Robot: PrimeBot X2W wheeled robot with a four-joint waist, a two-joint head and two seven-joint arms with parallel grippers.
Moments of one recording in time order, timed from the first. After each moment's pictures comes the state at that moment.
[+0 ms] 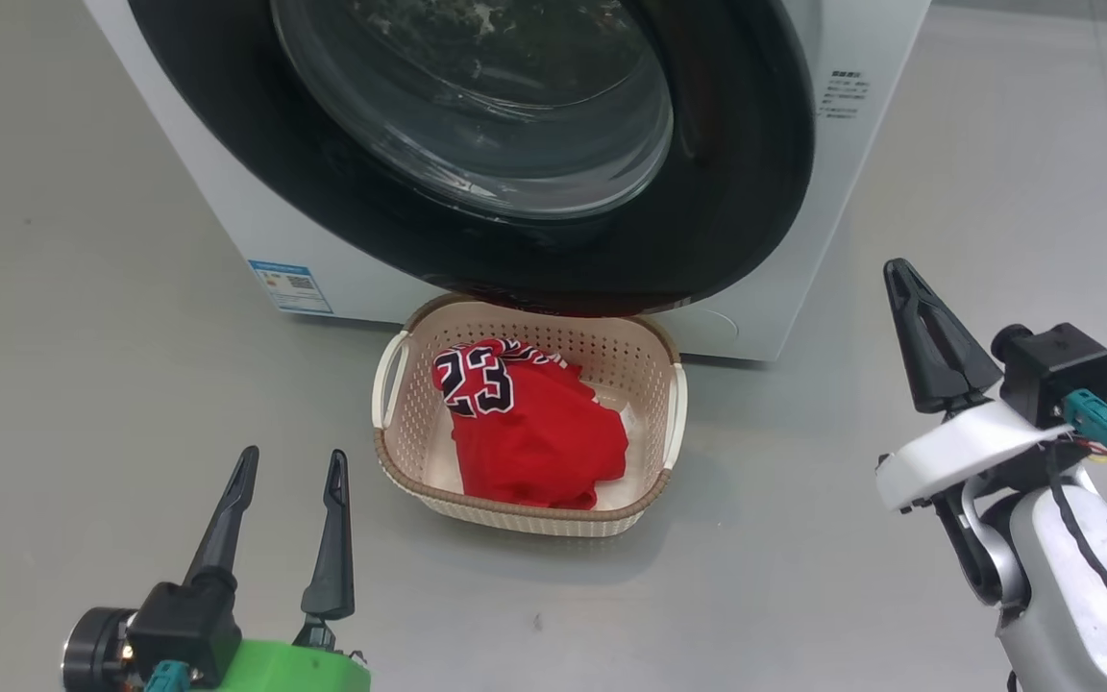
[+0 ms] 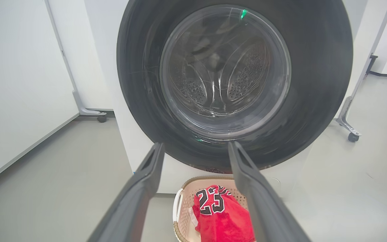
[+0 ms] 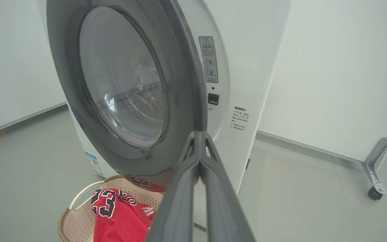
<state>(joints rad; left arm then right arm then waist) 0.10 0.07 -0.23 -0.15 -0.28 0.11 -0.16 -0.22 -0.25 0.26 0.04 0.30 -0.01 -0.06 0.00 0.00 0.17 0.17</state>
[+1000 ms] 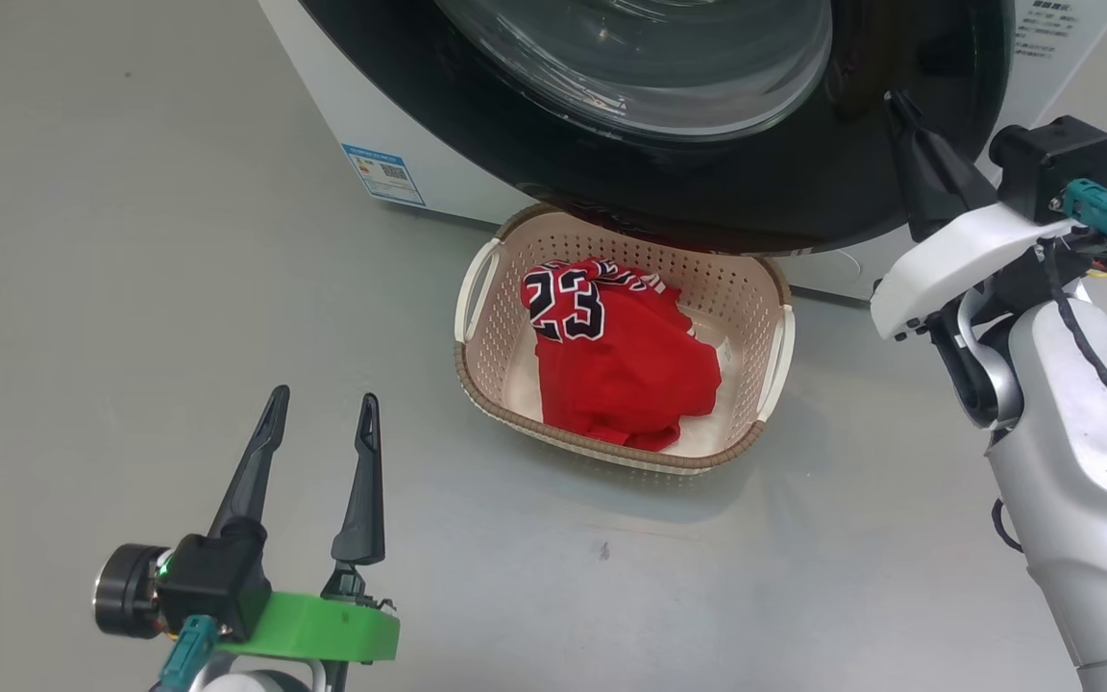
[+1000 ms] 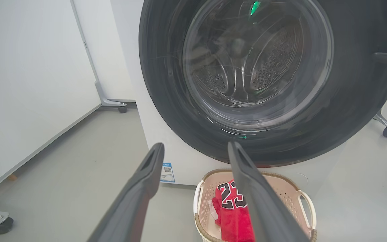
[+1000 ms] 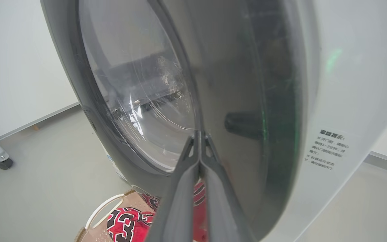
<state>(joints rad) -0.02 0.05 -0.28 -0.10 -0.28 0.11 -0.21 -0.59 -0.20 0.27 0.33 0.31 0.05 -0.02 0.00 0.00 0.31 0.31</state>
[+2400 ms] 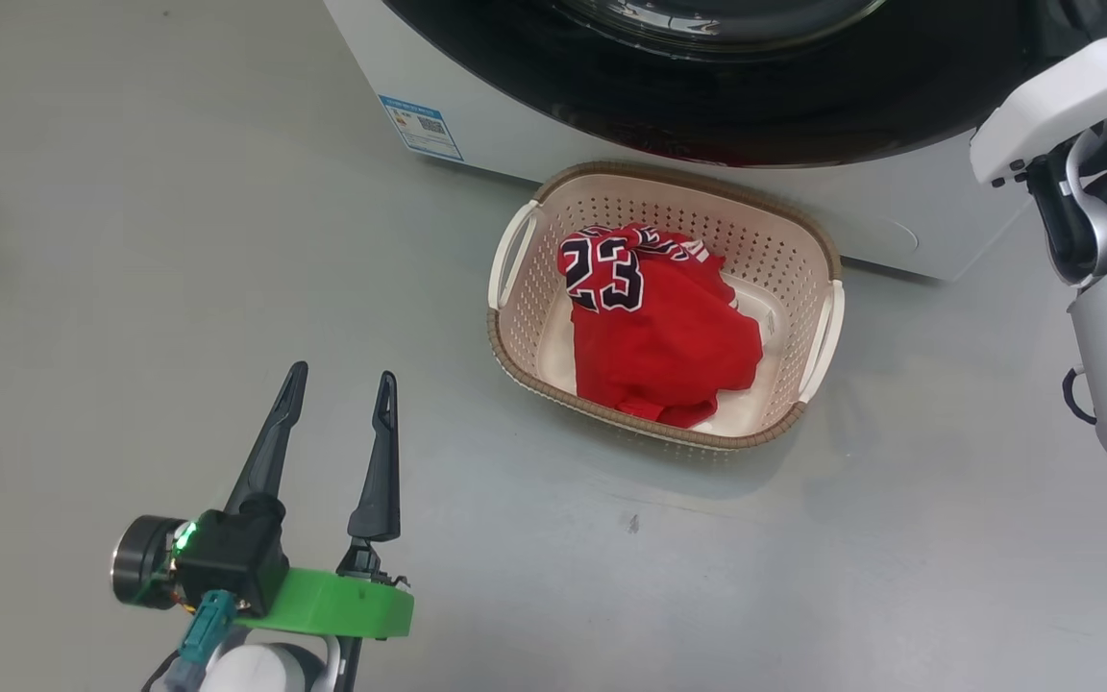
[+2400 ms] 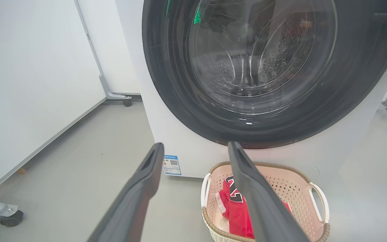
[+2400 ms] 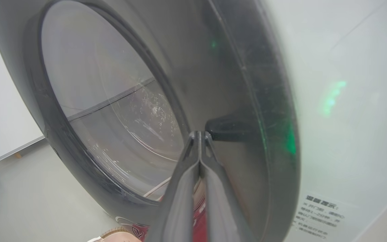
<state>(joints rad) -0.08 0.04 -0.31 -0.04 -0.28 0.11 -0.24 -0.88 -0.25 0.20 0.62 0.32 0.07 -0.11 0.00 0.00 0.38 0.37</state>
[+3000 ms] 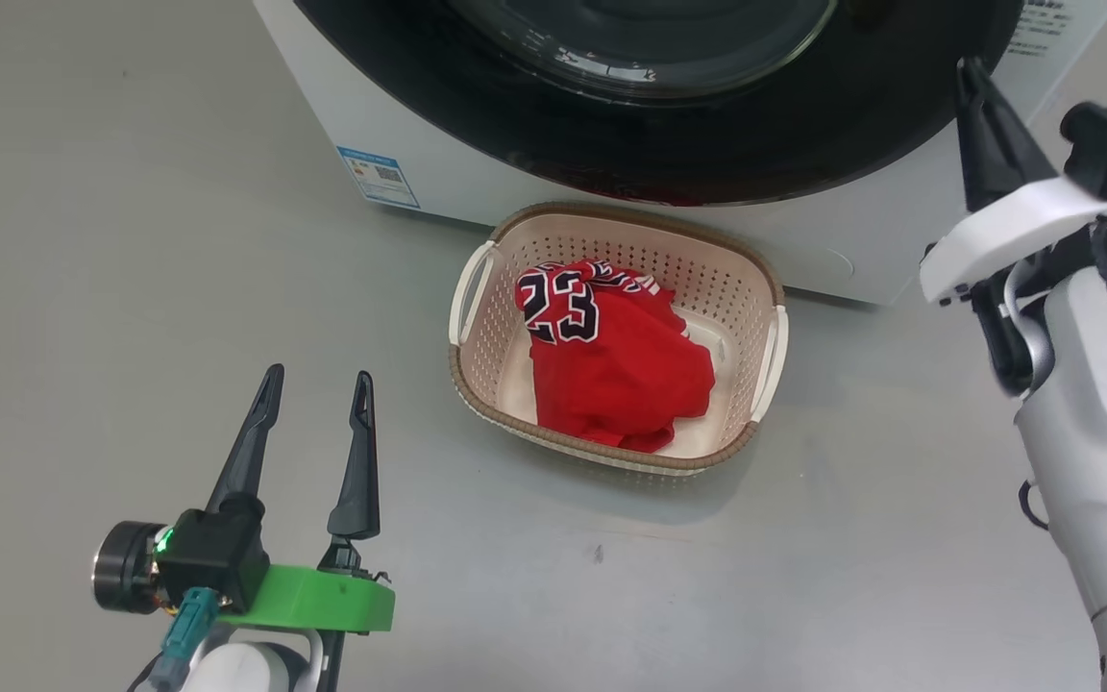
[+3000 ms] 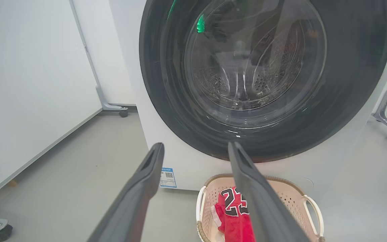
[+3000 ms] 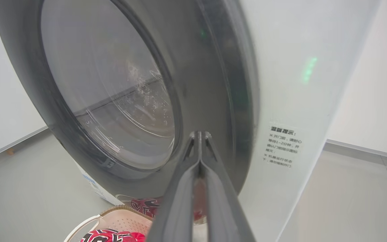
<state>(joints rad) -0.08 0.04 -0.28 -0.01 -0.28 0.11 -0.25 -0.73 -0.22 0.22 0.66 0.34 0.10 -0.23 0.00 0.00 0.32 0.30</state>
